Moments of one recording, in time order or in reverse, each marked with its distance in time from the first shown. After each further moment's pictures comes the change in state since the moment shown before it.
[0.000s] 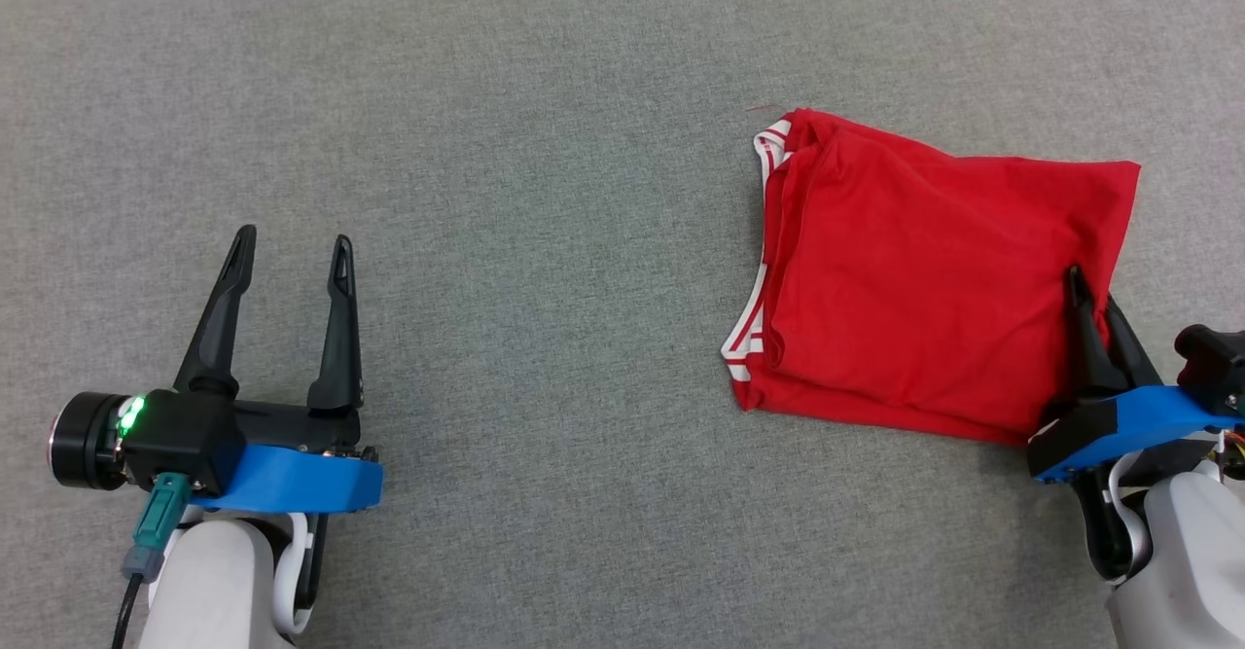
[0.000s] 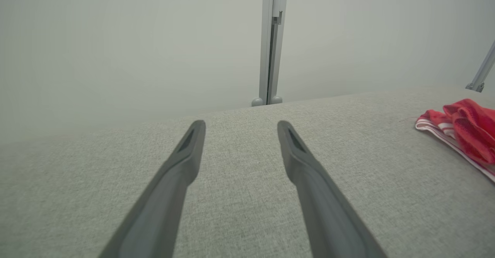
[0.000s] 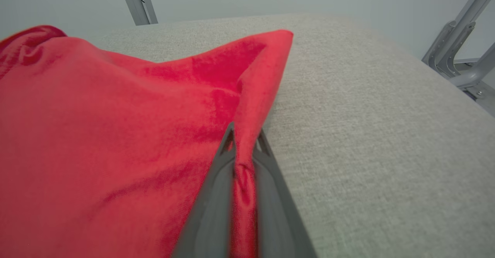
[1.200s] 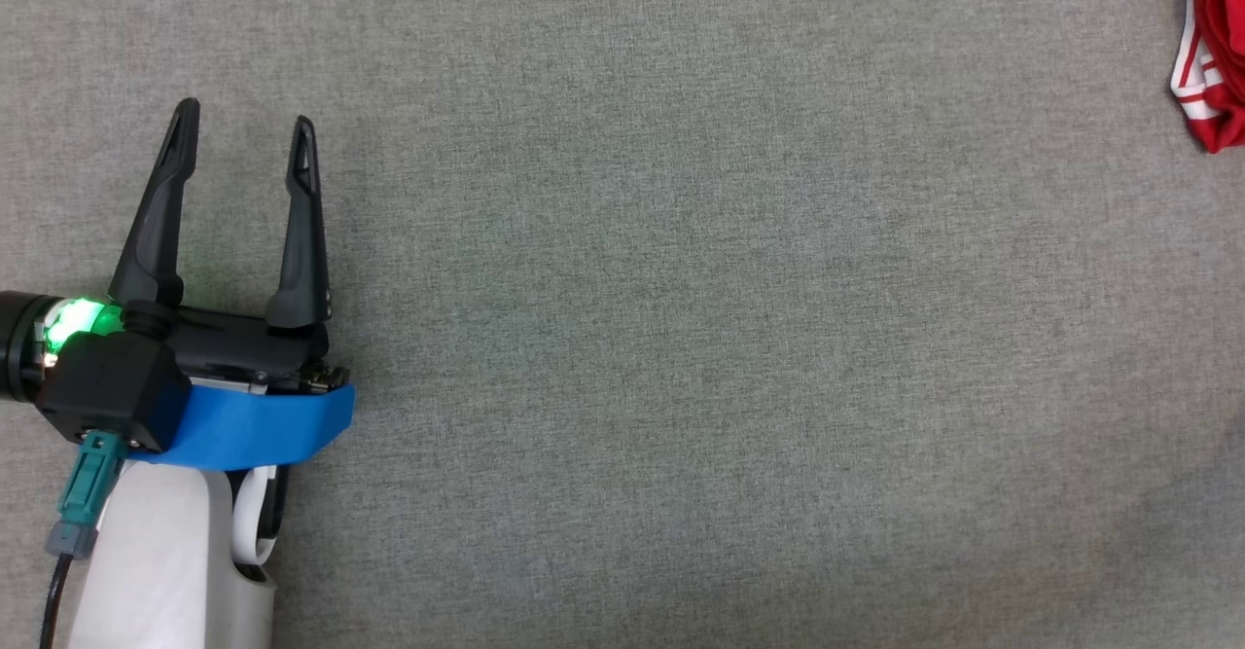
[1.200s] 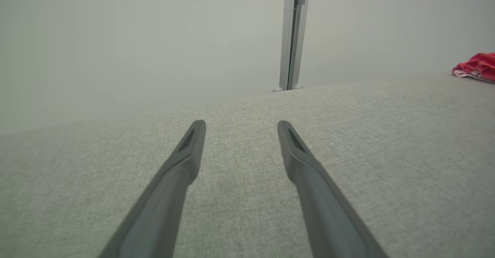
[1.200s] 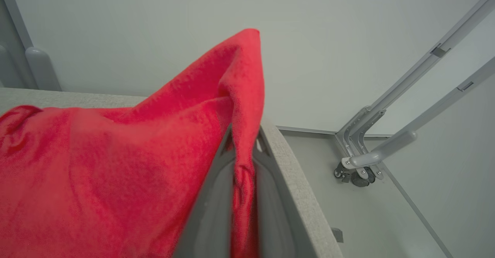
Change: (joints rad) left arm -0.102 0.043 -0.010 -0.130 -0.001 -0.002 -0.001; right arm -0.632 -0.435 -0.020 0.338 -0.030 0.000 0.102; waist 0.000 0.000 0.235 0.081
